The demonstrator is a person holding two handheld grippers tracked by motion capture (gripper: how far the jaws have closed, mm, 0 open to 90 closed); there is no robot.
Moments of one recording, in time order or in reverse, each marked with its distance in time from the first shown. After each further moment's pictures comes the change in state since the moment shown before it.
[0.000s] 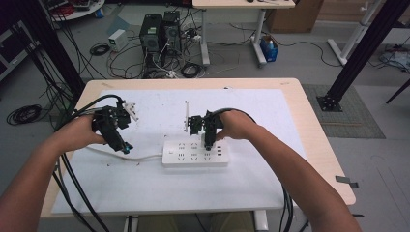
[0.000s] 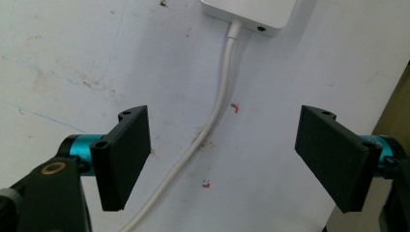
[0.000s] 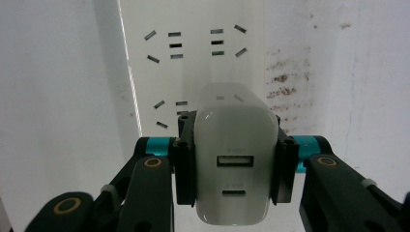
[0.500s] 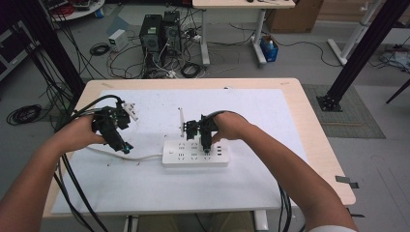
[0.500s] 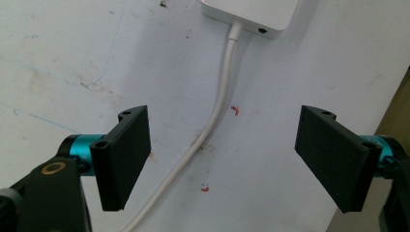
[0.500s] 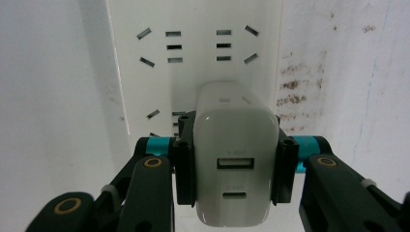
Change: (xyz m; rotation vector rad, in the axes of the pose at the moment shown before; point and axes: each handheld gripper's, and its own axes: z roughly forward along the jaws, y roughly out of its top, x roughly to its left) left arm 0.002 -0.001 0.005 -0.007 -0.009 -0.005; right arm 0.001 0.013 0.016 0.071 0.003 -0.032
